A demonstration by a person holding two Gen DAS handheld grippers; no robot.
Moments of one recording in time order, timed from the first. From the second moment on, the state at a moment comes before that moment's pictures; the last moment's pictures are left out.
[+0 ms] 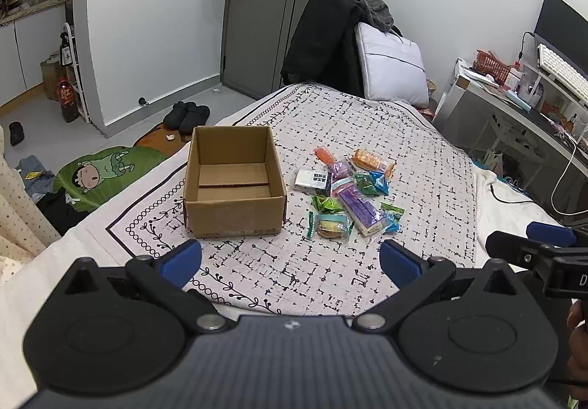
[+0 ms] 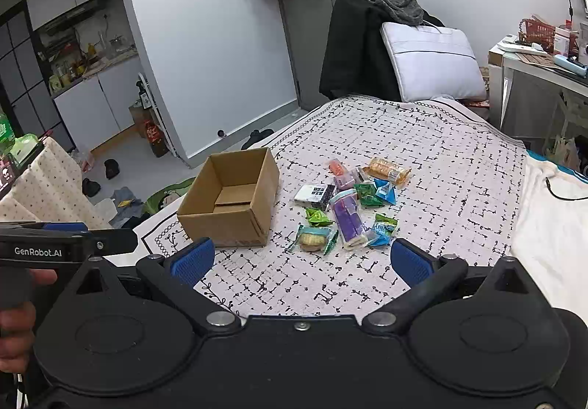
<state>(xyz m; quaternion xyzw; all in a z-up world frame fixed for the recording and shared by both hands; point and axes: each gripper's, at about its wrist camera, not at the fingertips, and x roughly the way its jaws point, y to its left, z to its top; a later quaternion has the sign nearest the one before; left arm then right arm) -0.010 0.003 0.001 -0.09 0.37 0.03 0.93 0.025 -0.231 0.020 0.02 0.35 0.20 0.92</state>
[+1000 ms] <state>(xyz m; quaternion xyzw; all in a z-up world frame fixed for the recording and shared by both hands) -0.009 0.003 0.000 -0.09 0.37 0.03 0.93 0.030 -0.235 0.019 0.02 0.35 0.20 0.92</state>
